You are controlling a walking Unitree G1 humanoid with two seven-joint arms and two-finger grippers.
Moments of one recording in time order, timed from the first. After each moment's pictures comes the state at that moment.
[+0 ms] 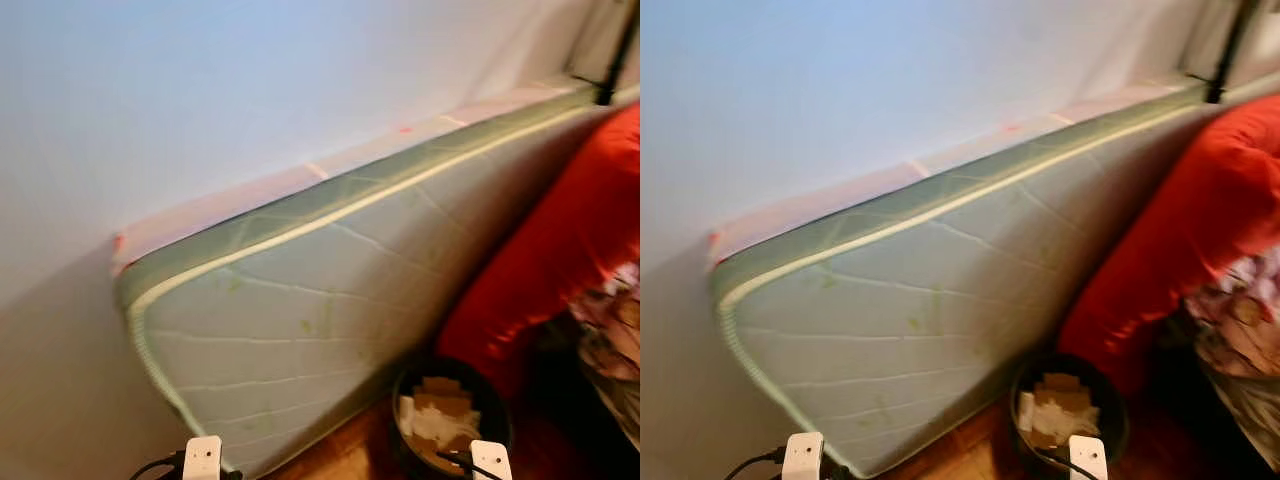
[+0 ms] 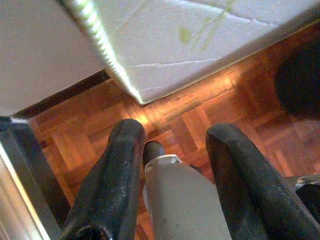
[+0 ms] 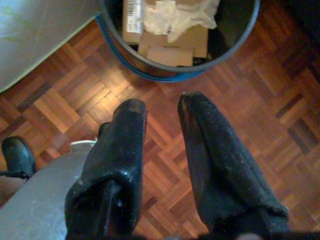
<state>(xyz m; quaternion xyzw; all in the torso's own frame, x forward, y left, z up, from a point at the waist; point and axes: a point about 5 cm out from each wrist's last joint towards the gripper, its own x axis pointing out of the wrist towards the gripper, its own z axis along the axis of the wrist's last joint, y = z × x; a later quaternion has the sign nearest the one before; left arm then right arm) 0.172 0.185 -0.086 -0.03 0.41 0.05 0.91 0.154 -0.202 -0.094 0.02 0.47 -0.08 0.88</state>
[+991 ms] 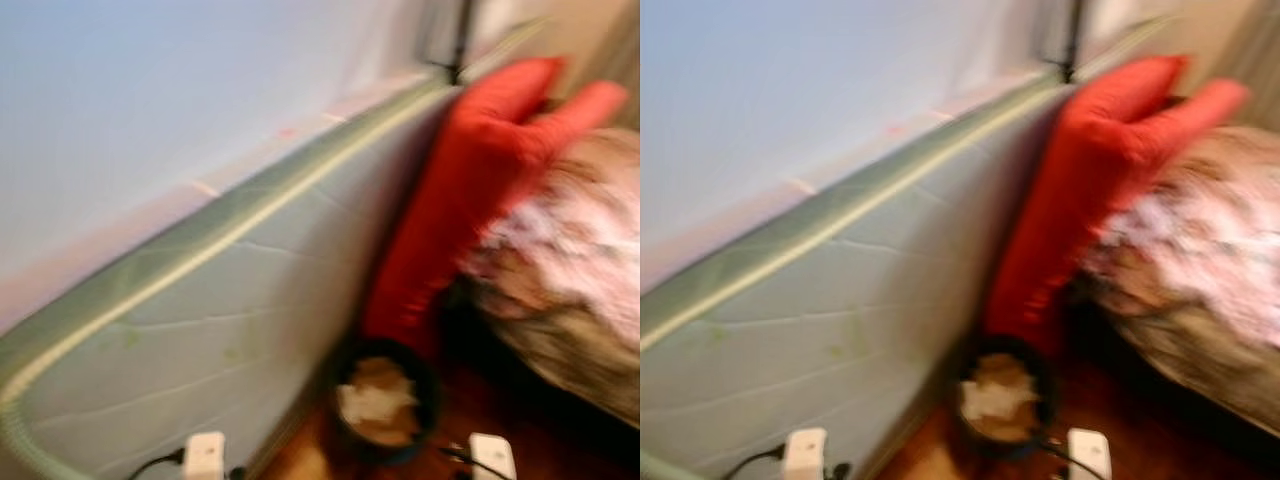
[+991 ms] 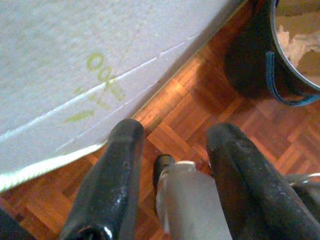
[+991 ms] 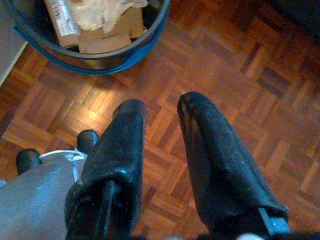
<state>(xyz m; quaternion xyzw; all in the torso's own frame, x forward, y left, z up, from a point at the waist) 0.173 0.188 -0.085 -0.03 0.41 0.05 0.91 0.158 -0.199 -0.093 0.03 0.47 -0.08 0.88</state>
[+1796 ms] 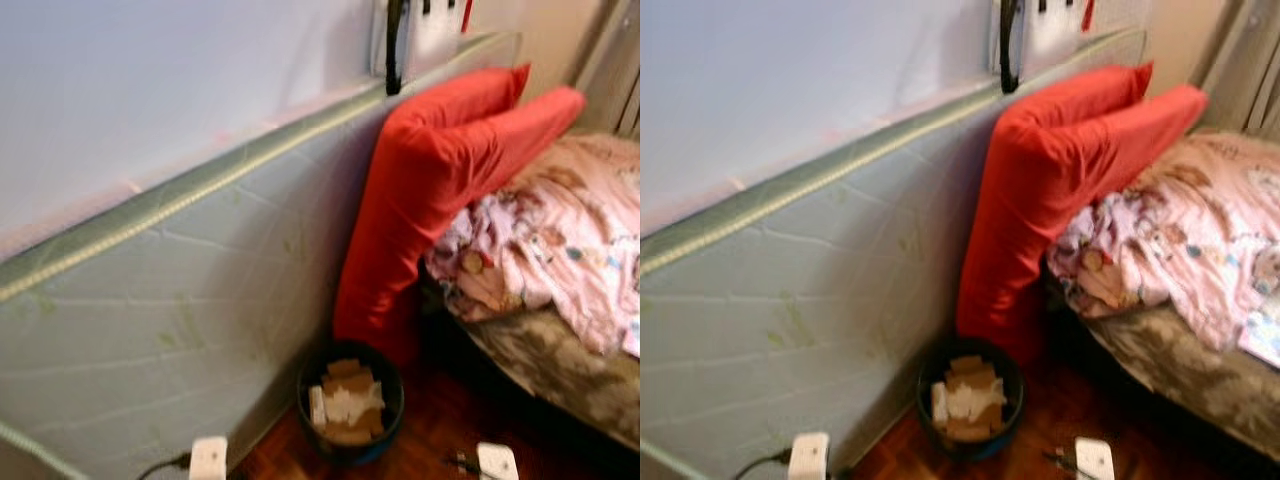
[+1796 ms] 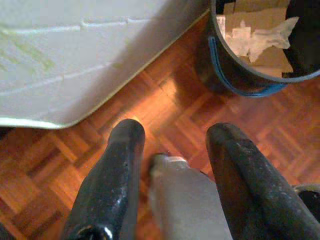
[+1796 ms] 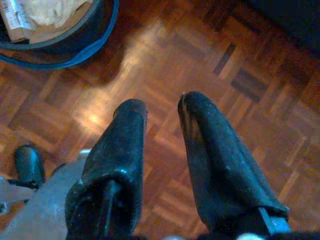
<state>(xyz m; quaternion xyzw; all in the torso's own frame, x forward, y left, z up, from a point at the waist) 0.172 0.182 -0.085 -0.03 0.41 0.05 0.91 0.153 -0.206 -0.094 0.02 0.47 -0.09 0.88</state>
